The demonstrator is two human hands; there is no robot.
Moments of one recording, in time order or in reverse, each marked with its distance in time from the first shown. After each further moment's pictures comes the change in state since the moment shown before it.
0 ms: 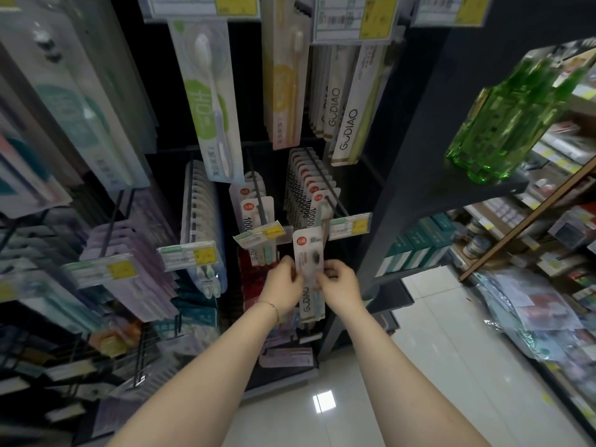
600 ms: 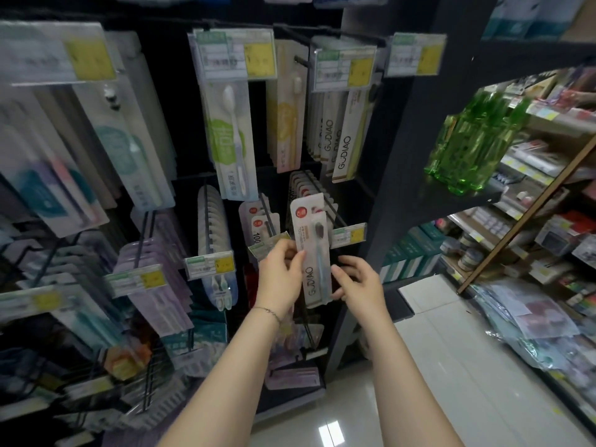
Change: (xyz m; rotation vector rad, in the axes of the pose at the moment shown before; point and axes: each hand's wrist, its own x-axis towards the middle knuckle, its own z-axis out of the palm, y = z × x) left_hand -0.057 0.060 -0.058 -0.237 0.284 0.260; right_hand -0.063 -0.046 -0.031 0.232 0.091 -0.118
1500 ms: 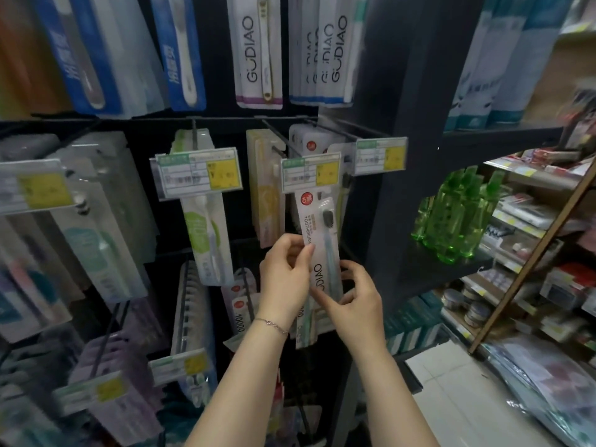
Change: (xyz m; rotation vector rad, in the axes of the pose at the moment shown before) left_hand 0.092 0.100 0.019 -0.204 0.084 0.156; right_hand 0.058 -0.088 -0.010 -0.299 0.190 -0.421
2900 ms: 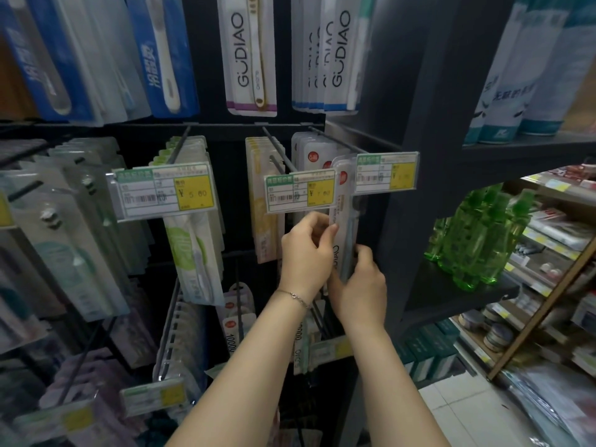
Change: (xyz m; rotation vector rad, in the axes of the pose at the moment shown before) left_hand 0.058 0.017 0.048 0.113 0.022 0.225; right_hand 0.071 -0.018 0.003 -0.174 0.078 0.011
